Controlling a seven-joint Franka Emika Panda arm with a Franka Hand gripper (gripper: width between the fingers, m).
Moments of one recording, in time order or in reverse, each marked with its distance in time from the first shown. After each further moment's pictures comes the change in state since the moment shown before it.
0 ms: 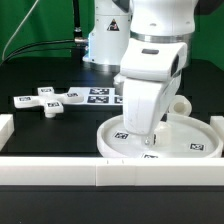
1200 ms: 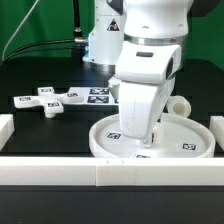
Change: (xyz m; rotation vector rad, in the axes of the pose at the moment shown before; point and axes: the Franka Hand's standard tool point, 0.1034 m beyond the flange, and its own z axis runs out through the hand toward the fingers) arm 0.000 0.002 0.008 -0.006 0.012 -0.055
